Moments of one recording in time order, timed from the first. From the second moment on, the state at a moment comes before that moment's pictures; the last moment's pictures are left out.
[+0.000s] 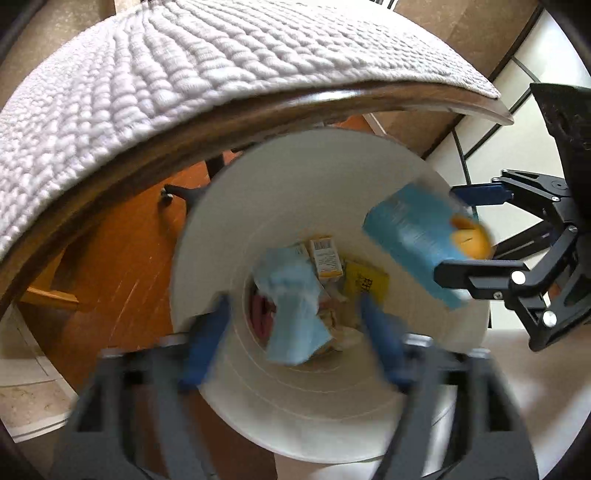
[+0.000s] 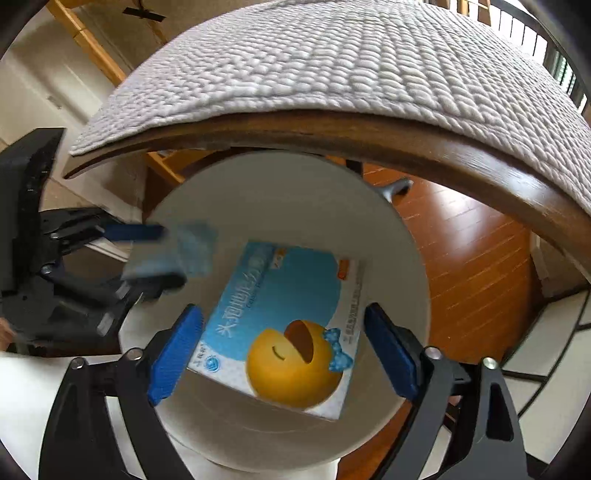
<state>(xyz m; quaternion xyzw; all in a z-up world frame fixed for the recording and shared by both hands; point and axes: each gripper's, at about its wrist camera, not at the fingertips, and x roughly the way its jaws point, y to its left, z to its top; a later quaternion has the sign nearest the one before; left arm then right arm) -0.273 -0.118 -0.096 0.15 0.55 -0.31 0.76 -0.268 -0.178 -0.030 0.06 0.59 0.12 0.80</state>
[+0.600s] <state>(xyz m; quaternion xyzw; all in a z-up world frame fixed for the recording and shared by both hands) -0.186 -0.055 0.028 0.04 0.39 -0.20 0.90 -0.210 -0.252 0.061 0.03 0.43 0.00 0.90</state>
